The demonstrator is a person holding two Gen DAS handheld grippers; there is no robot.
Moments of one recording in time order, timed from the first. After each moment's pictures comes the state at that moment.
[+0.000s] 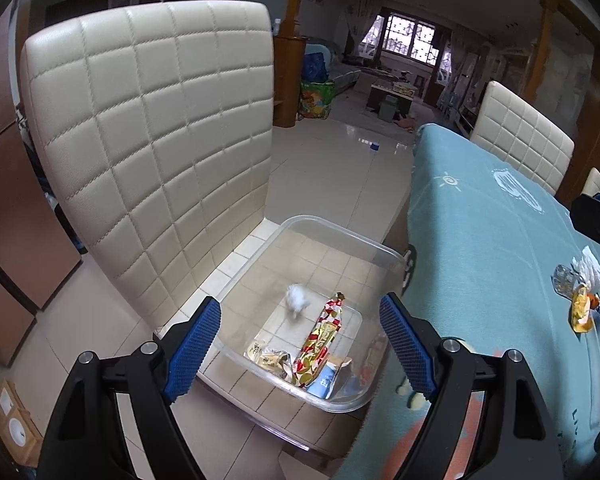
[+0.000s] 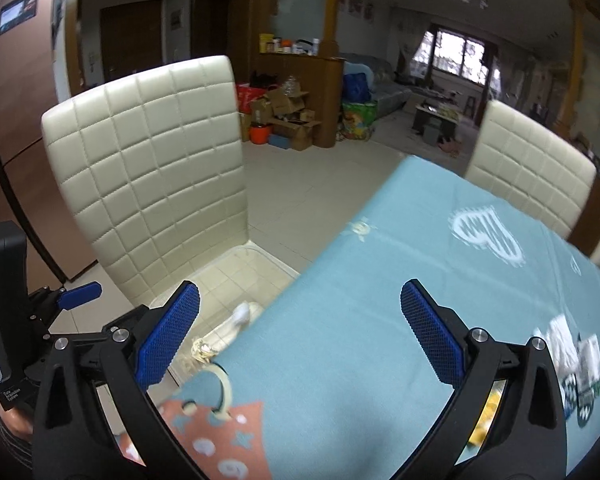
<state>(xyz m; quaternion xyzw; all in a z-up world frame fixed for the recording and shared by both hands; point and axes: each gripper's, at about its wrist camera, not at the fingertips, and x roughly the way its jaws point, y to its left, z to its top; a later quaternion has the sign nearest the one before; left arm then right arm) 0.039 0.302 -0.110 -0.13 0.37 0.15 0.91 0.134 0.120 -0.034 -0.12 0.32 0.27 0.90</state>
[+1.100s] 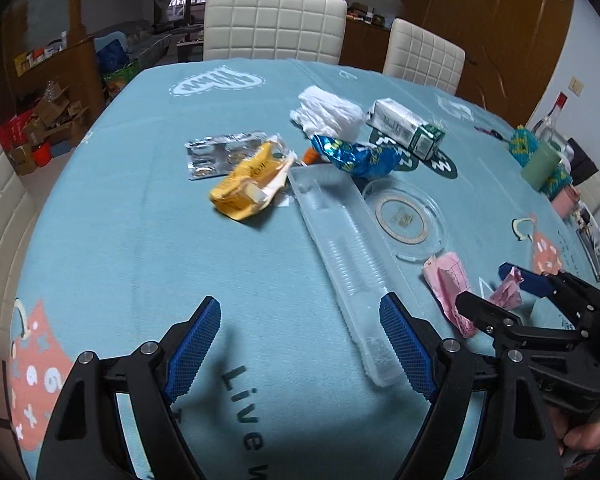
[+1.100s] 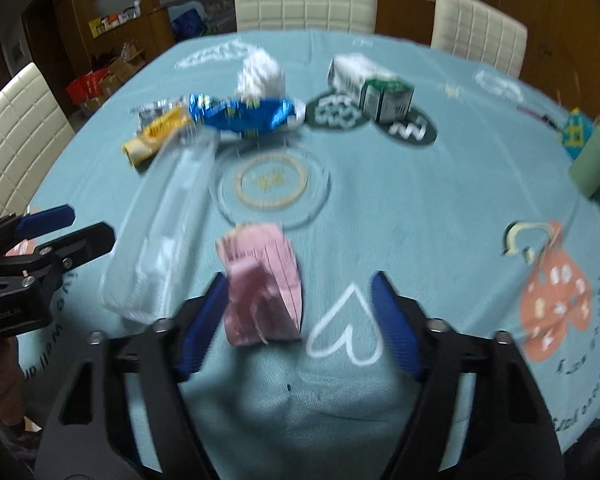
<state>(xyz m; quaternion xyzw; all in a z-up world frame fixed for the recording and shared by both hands) 0.058 -0.025 -0.103 0.00 0.45 -0.14 0.88 0.056 -0.210 -0.122 0.00 0.47 0.04 0.88</state>
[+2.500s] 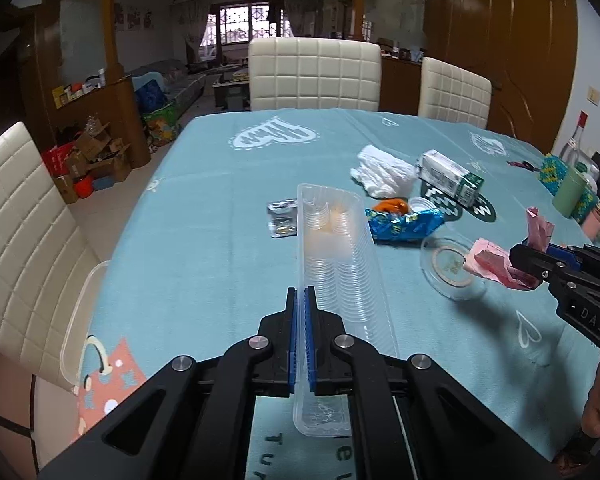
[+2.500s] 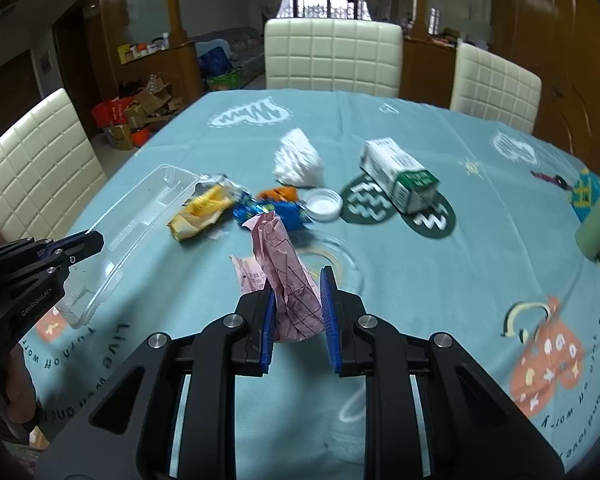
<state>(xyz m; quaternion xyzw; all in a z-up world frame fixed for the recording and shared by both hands) 0.054 0.026 -0.065 0.02 0.38 -0.07 0.92 0.069 -0.182 -0.064 -0.02 0.39 0.08 0.92</state>
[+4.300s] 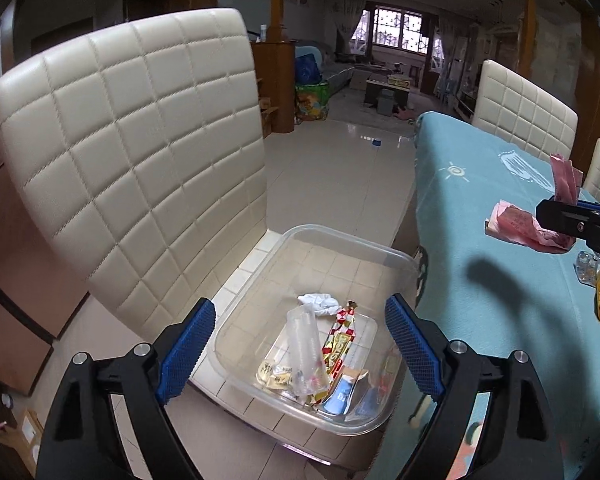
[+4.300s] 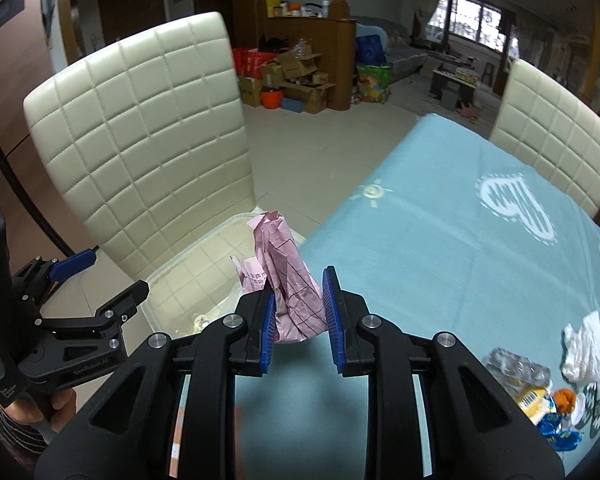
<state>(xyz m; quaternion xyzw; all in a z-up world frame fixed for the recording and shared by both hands) 0.065 0.301 -0.119 -0.08 0.37 0.17 0.91 0.177 0.139 -0.074 -0.13 0.38 0.30 0.86</state>
